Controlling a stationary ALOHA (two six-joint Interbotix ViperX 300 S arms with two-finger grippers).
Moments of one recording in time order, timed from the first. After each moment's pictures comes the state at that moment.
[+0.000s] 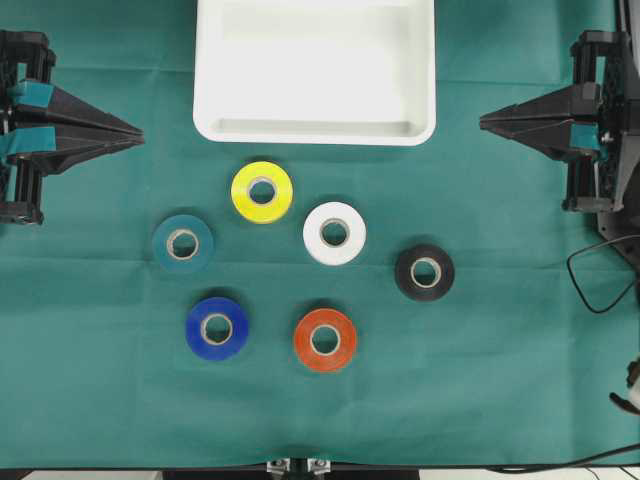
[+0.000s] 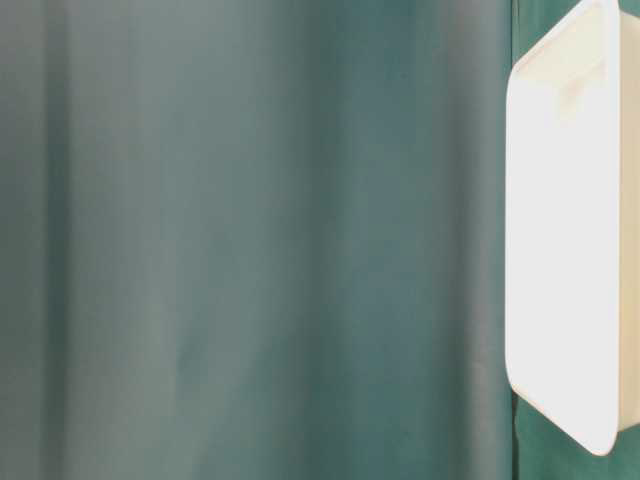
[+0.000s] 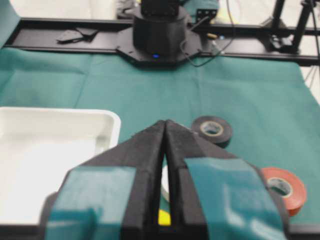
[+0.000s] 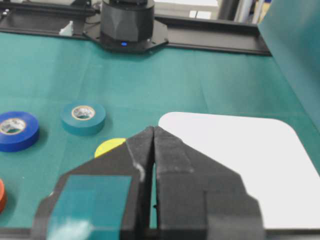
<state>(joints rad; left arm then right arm) 0.00 -0.78 1.11 -0.02 -0.28 0.00 -0.07 -0.90 1.19 -0.01 -0.22 0.06</state>
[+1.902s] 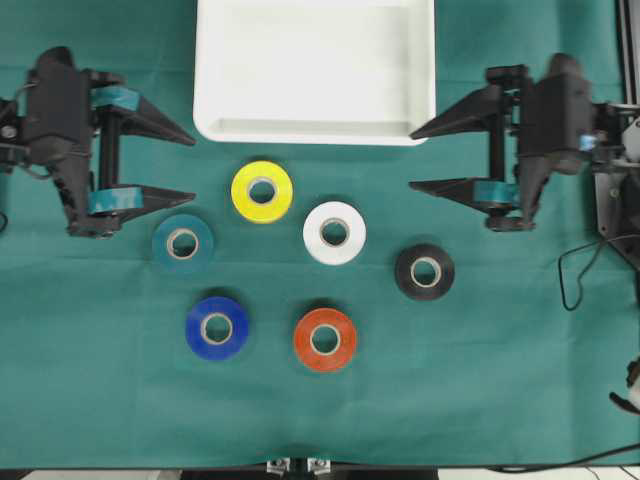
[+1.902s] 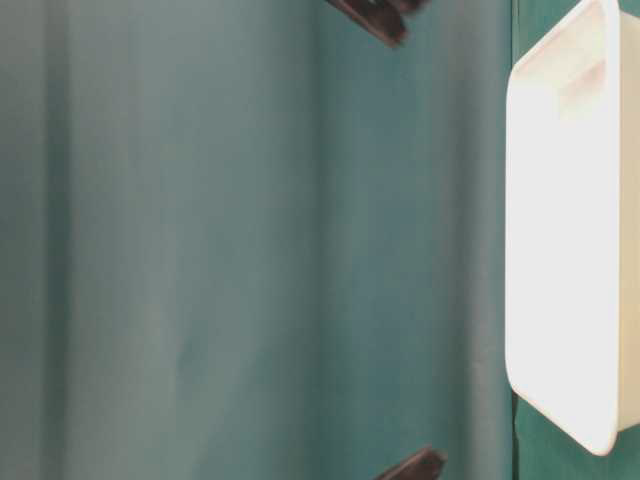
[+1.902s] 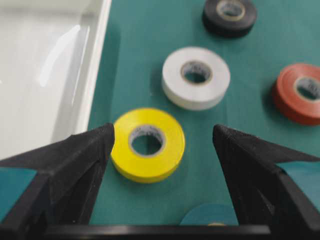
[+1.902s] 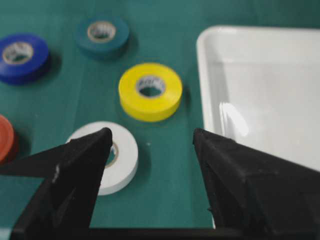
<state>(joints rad) 0.00 -0.43 1.04 -0.03 -0.17 -0.04 -0.02 -0.49 1.05 -0.01 -0.18 0.14</state>
